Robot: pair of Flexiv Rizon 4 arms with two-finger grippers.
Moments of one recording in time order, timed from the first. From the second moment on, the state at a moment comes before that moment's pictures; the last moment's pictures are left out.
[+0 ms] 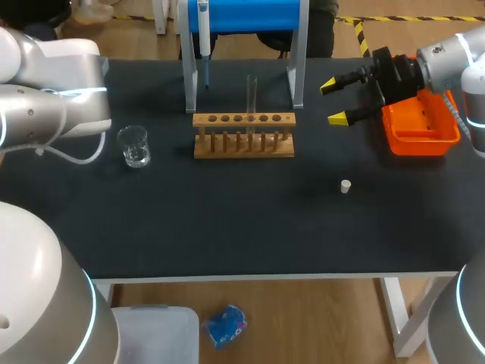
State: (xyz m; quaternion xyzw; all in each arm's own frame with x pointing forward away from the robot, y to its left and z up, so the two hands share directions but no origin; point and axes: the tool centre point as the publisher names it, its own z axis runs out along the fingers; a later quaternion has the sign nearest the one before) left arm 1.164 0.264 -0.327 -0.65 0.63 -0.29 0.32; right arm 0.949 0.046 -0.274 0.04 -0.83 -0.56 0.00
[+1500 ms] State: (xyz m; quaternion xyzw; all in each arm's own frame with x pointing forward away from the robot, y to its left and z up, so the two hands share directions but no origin) left arm 1.102 0.192 -0.233 -0.42 0.76 -0.36 0.32; right arm 0.949 0.046 -0.274 0.04 -0.83 -0.56 0.00
